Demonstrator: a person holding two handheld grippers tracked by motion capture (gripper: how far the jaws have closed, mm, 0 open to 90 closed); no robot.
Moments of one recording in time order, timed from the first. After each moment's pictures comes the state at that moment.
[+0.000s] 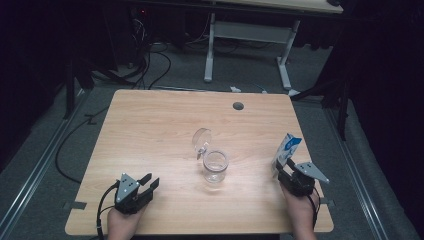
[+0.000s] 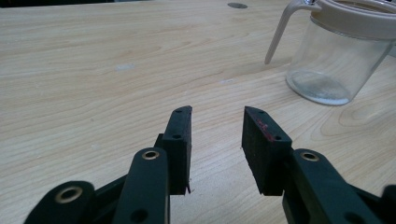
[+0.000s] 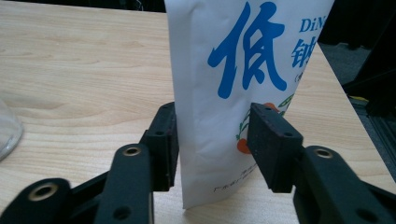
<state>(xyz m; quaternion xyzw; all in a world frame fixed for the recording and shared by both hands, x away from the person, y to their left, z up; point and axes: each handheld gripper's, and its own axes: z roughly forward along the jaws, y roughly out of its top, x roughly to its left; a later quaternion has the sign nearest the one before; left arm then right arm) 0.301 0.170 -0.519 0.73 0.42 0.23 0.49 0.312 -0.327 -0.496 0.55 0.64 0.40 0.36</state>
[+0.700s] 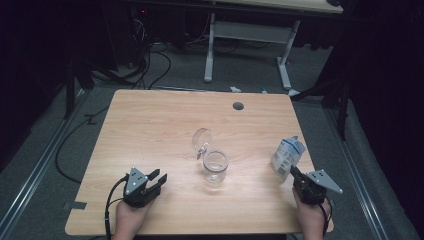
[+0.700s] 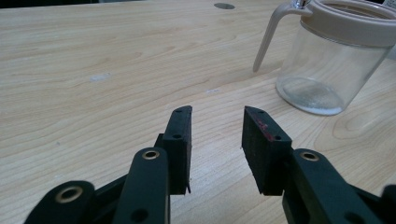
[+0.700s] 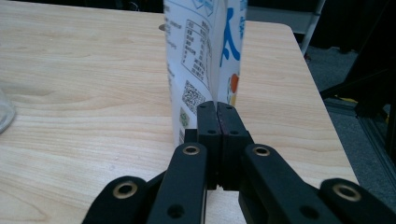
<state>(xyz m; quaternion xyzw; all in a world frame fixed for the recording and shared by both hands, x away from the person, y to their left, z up) 0.318 0.152 -0.520 0.74 0.41 0.21 0.50 0.288 -0.352 -0.498 0.55 0.64 0.40 0.37</state>
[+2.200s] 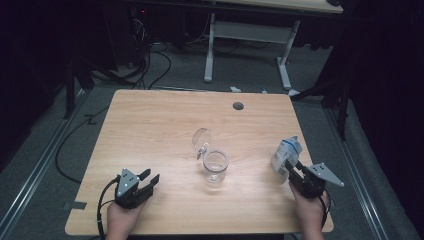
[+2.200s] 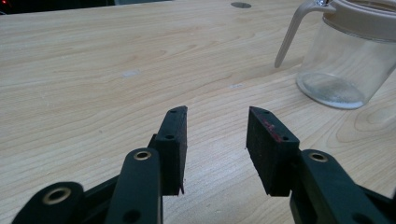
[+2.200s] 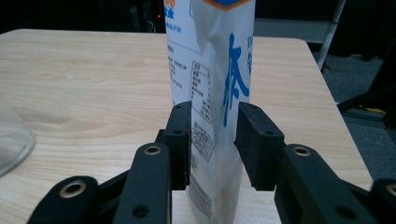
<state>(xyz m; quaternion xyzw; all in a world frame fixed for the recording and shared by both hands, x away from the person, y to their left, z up) 0.314 0.174 -0.518 0.73 0.41 0.23 0.49 0.305 -0.354 -0.492 0.54 0.63 0.44 0.35</state>
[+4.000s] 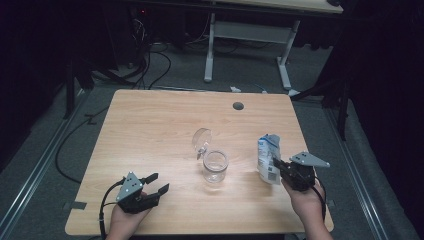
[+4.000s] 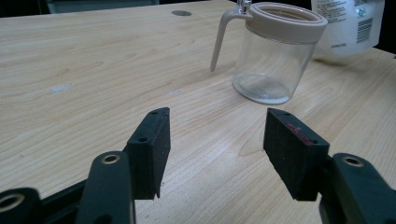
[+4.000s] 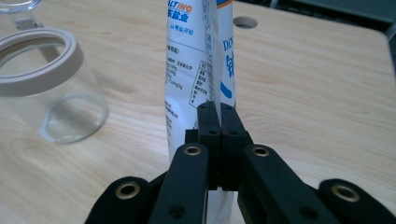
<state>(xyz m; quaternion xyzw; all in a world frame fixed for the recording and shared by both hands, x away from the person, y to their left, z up) 0.305 0.166 -0.517 0.75 0.34 0.17 0.54 0.316 -0.312 -0.444 0.49 0.74 0.38 0.27</state>
